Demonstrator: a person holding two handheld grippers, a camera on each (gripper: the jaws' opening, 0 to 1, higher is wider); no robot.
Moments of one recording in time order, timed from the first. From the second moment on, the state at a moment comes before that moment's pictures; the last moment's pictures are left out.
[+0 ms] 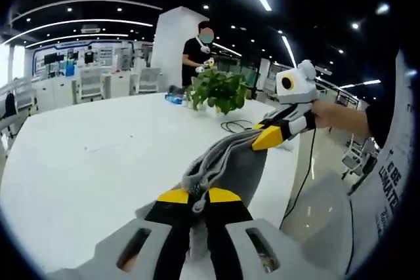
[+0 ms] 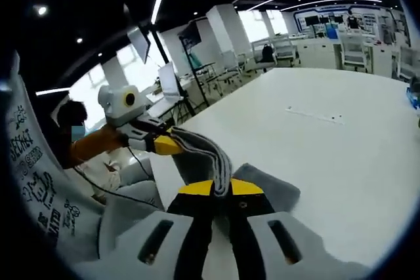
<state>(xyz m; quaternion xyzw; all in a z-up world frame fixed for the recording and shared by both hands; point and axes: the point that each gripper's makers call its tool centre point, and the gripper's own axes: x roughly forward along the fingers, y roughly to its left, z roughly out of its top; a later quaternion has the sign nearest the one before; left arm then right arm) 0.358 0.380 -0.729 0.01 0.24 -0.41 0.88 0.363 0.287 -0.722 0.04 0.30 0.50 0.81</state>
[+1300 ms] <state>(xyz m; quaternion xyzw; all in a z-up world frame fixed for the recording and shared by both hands) 0.422 0.396 -0.878 -0.10 0.38 -0.30 0.87 0.441 0.283 -0.867 0.06 0.41 0.40 0.82</state>
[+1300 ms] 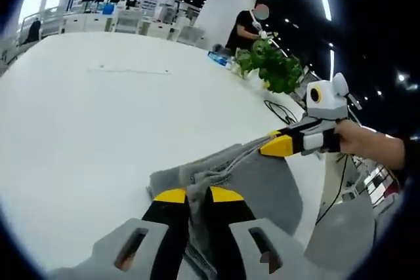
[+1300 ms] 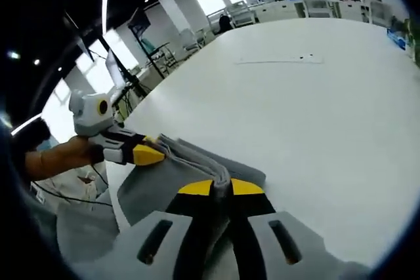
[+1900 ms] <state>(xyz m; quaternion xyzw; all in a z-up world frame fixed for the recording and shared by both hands) 0.426 0.411 -0.888 -0.09 0.37 -0.28 0.88 0.447 0.287 -0.882 0.02 0.38 0.40 0.84</state>
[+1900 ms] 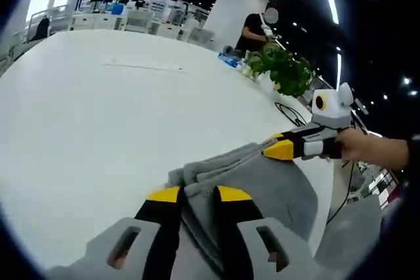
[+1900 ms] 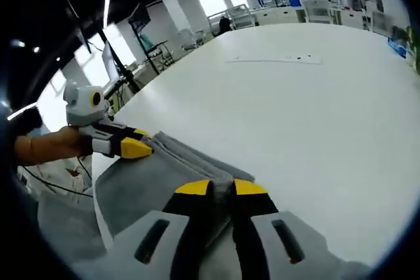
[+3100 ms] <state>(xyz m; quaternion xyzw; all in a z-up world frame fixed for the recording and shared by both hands) 0.430 0.411 -0.903 -0.07 0.38 -0.33 0.86 0.454 0.276 -0.899 0.03 0.36 0.35 0.86</state>
